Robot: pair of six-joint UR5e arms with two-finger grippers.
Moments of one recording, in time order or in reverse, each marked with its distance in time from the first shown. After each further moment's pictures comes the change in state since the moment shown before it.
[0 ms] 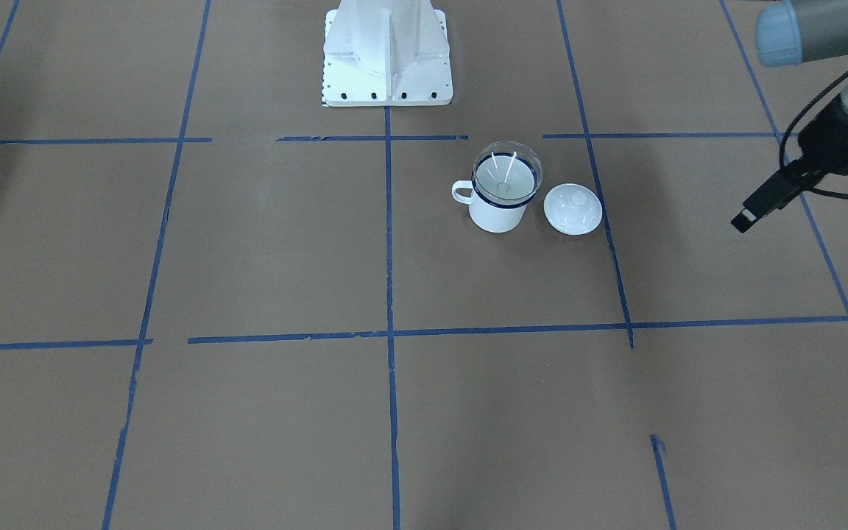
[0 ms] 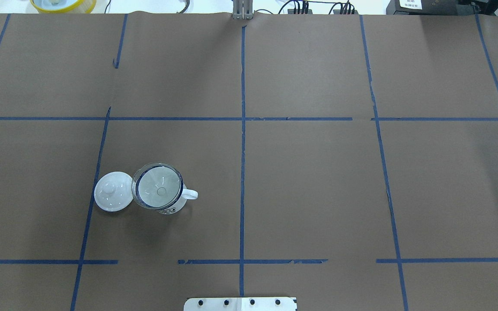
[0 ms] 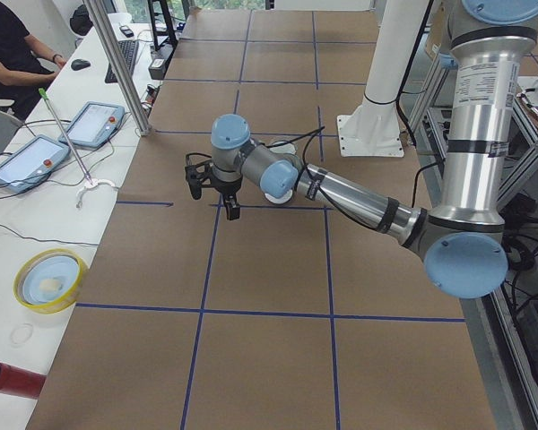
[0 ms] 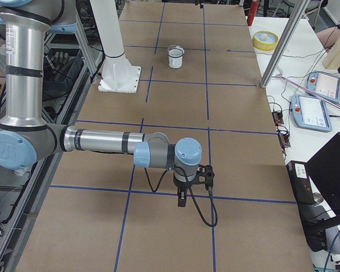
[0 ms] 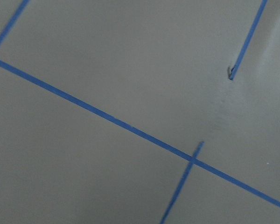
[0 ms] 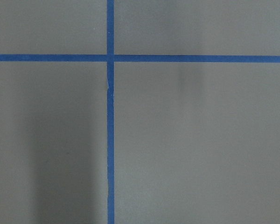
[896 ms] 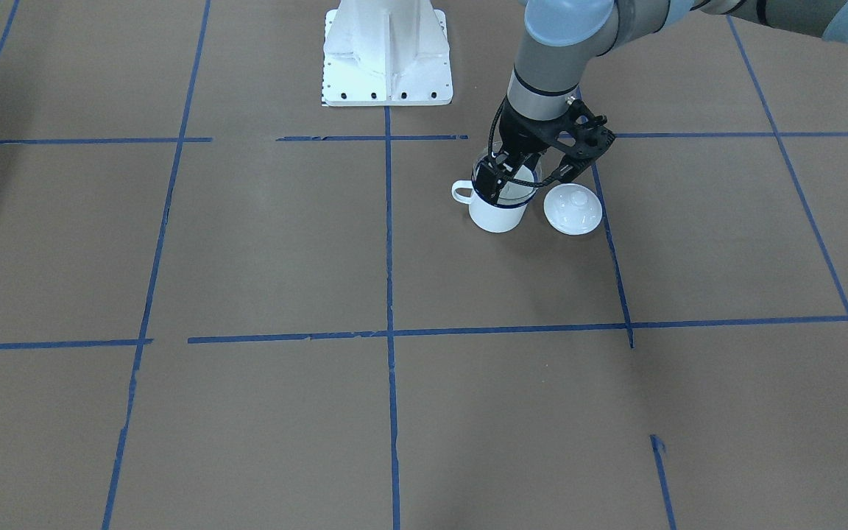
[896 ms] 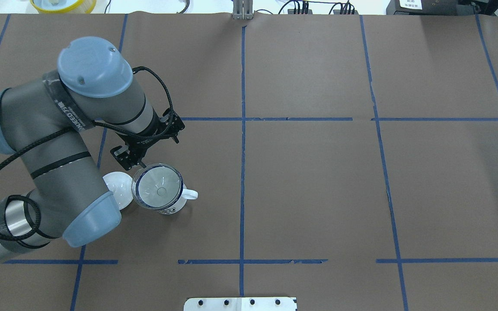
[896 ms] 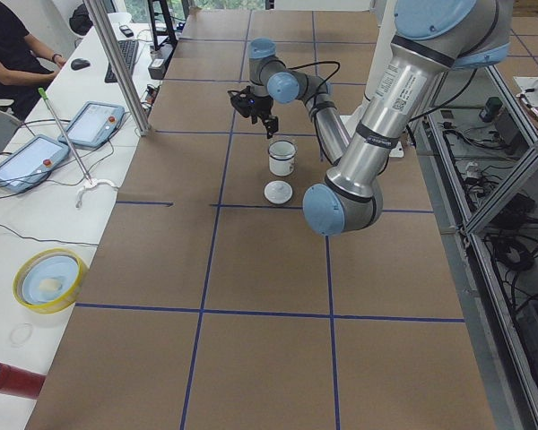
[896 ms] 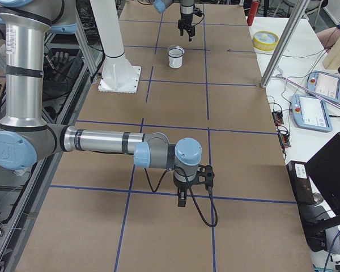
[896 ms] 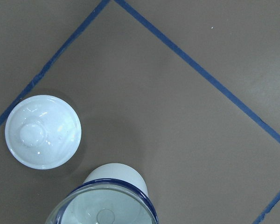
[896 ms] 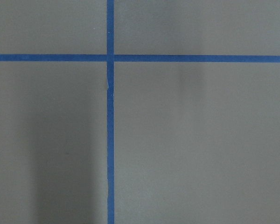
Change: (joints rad) left arm 0.447 -0.372 0.025 0.347 0.265 -0.447; right arm 0.000 0.000 0.000 0.000 0.000 0.000
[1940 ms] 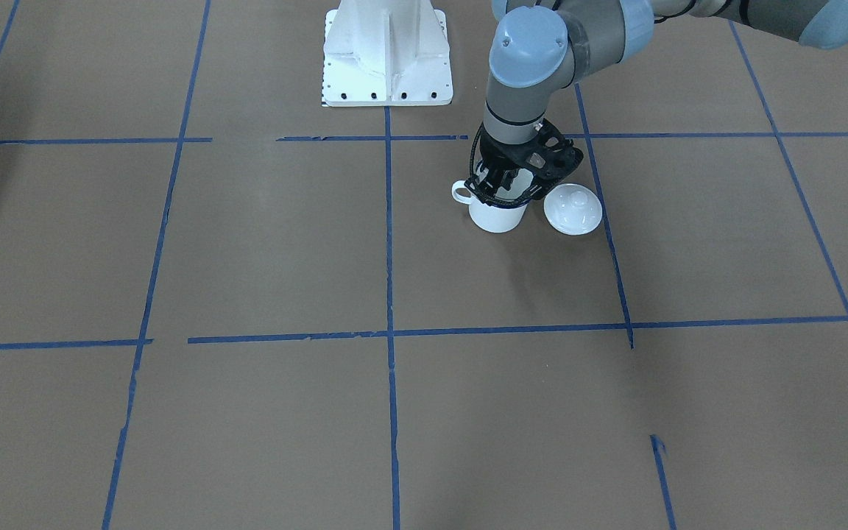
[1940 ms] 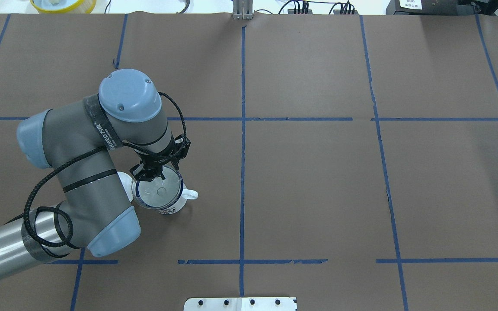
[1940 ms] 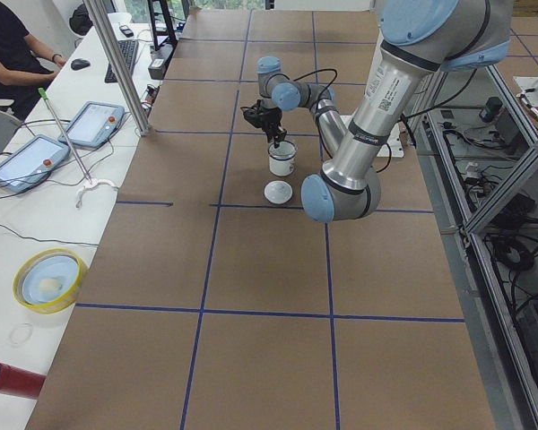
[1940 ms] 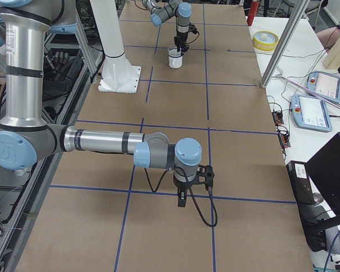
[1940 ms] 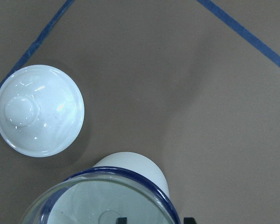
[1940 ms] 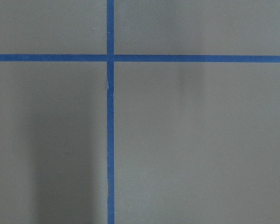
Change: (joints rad) left arm 0.055 -0.007 0.074 -0.022 0.003 -0.007; right arm 0.000 0.000 0.000 0.000 0.000 0.000
